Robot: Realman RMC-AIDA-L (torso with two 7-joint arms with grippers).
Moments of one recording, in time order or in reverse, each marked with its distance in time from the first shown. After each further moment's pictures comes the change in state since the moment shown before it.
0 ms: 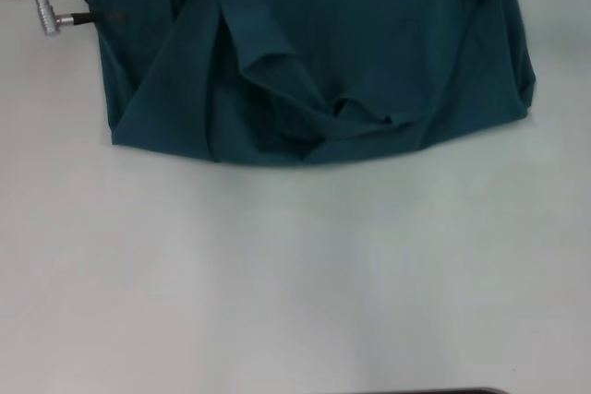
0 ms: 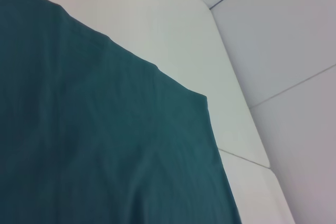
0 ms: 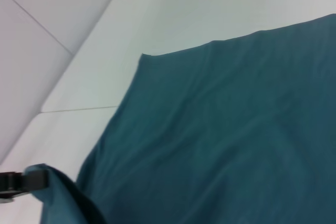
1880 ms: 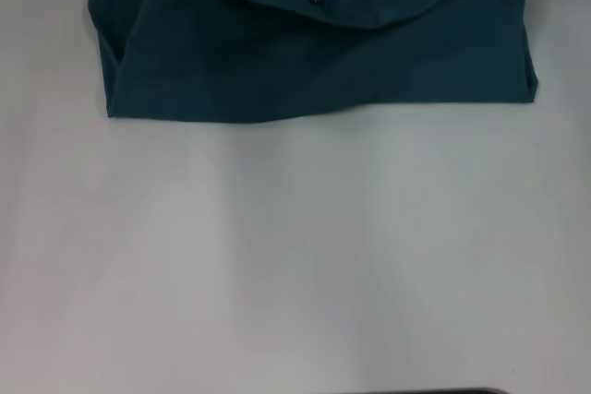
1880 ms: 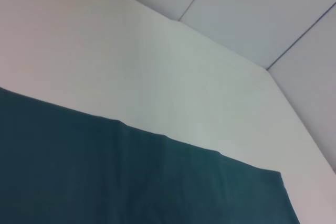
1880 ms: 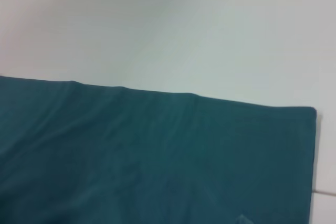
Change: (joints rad) left arm -0.070 0.013 0.194 0.008 0.012 -0.384 -0.052; right arm 0.101 0.022 -0.132 0.052 -0.261 0.500 0.009
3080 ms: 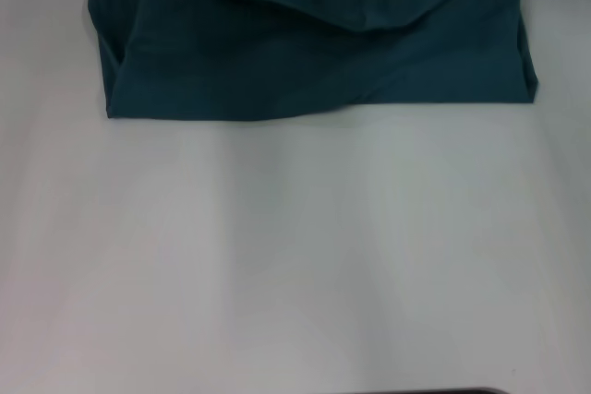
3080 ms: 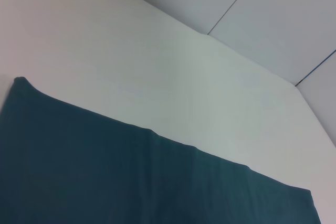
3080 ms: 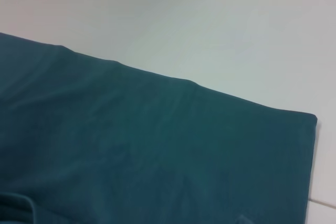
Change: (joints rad) left arm 0.011 -0.001 0.027 0.028 -0.001 -0.092 -0.039; right arm 0.029 0.064 -0.084 0.032 -0.158 0.148 0.027
